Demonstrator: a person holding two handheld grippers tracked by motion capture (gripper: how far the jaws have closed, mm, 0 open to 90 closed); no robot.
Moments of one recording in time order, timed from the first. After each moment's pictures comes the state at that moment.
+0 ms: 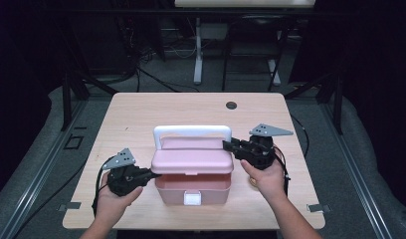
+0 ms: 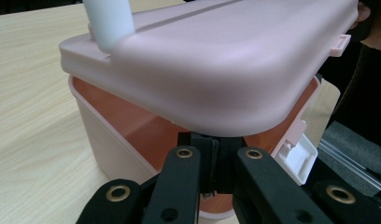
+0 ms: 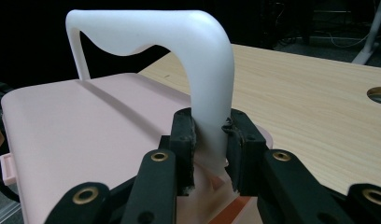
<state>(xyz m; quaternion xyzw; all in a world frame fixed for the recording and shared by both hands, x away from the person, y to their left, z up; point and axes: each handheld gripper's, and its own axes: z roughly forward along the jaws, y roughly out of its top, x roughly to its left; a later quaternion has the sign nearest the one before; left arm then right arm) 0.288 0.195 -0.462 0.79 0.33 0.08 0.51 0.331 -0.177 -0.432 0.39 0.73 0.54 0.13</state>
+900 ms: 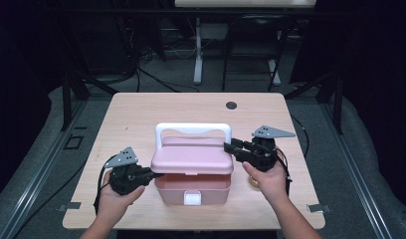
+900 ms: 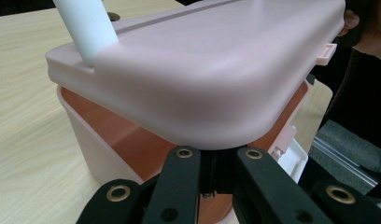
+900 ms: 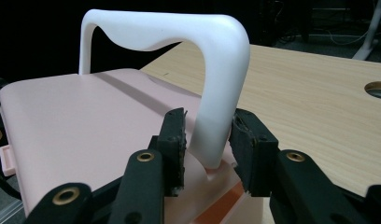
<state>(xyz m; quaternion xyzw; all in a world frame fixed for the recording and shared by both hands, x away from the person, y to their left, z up) 0.290 0.190 -0.456 0.79 0.32 0.08 0.51 0.328 -0.183 -0.435 0.40 0.73 0.54 0.13</state>
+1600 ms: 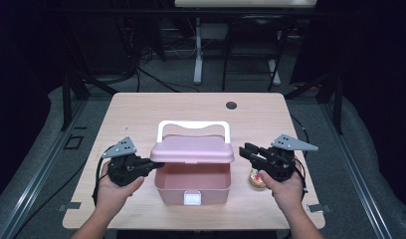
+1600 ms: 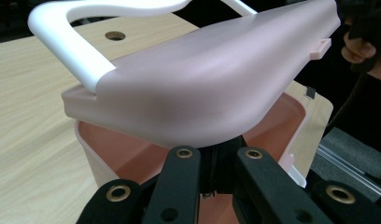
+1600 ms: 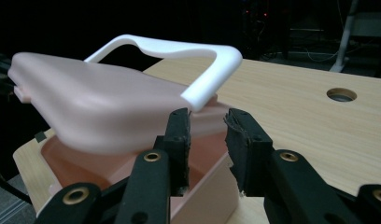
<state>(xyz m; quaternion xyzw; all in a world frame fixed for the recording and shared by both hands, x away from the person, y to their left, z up) 0.301 0.188 -0.430 0.79 0.32 0.09 0.52 0.297 -0.216 -0.435 0.40 0.71 0.56 0.17</state>
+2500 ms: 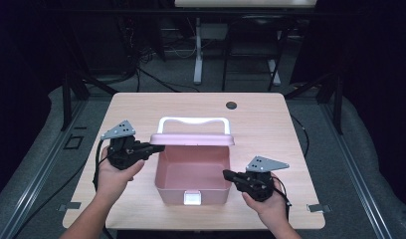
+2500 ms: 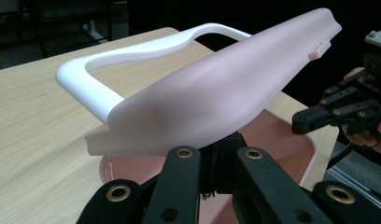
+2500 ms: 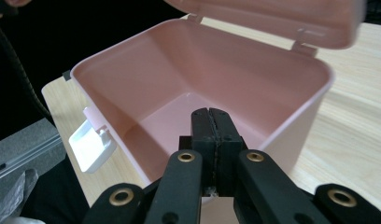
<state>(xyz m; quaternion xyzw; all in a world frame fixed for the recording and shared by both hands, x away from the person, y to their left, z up) 0.326 0.186 -0.405 0.78 0.33 0.10 0.53 0.275 -0.174 -0.481 0.35 0.77 0.52 0.12</state>
